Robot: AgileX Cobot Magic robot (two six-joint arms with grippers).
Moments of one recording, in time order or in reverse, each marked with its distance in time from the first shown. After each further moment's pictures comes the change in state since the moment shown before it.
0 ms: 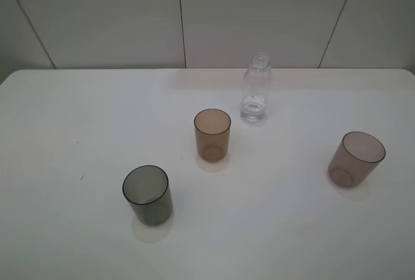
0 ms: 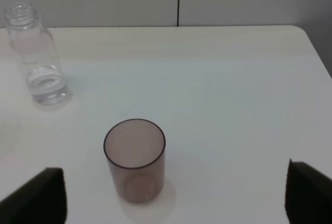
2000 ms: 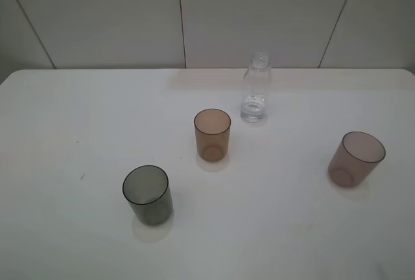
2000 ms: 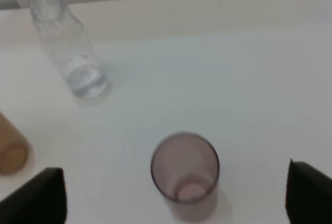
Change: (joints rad) left arm 0.000 0.000 0.000 0.000 0.000 0.000; right arm -0.001 0.462 -0.068 0.144 -0.221 0.000
